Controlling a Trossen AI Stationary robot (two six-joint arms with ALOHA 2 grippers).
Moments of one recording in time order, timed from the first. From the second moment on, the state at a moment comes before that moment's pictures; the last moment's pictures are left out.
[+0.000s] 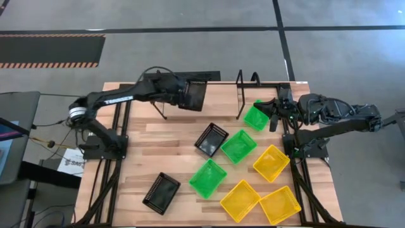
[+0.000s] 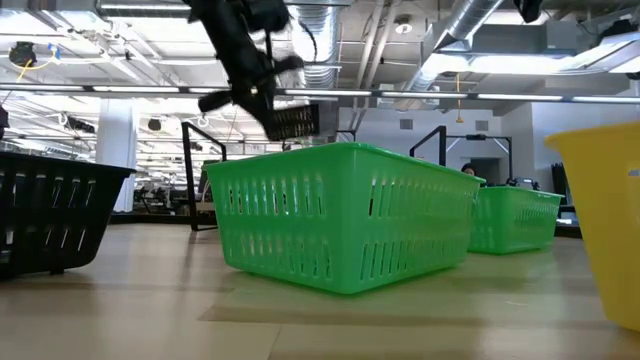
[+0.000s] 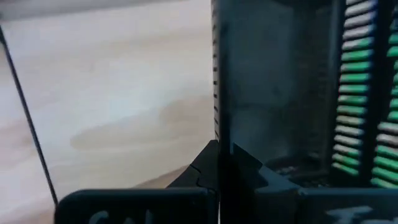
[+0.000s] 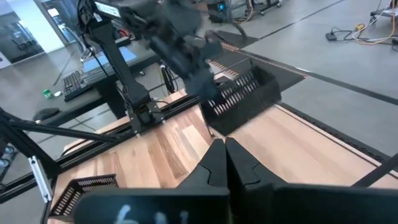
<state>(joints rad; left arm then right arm) 0.42 1.56 1.31 -0.74 -0.13 -0.84 0.07 0.71 0.97 -0.48 0.42 0.41</state>
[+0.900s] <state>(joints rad) 0.47 1.67 1.31 -0.77 -0.07 -1.00 0.07 0.71 0.97 -0.53 0.42 0.41</state>
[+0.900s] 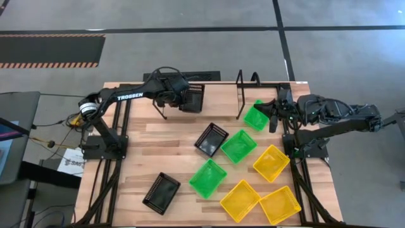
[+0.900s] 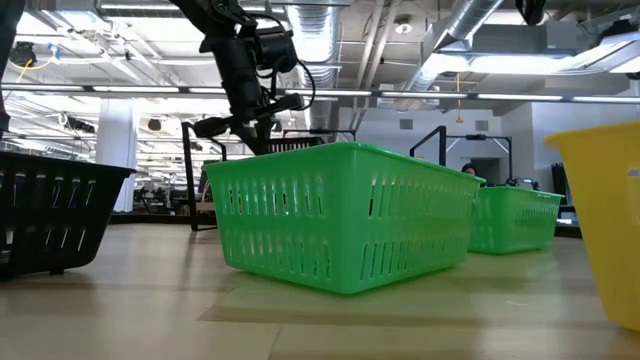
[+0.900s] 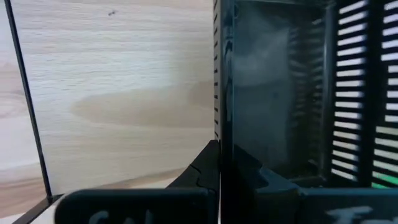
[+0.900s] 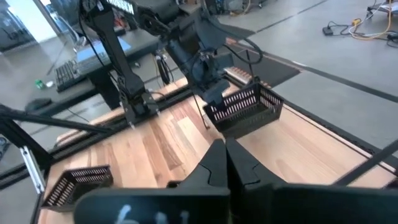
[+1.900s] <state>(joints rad) 0.47 1.75 1.31 -0.77 -0.04 -0.99 0.07 0.71 0.97 -0.55 0.42 0.41</state>
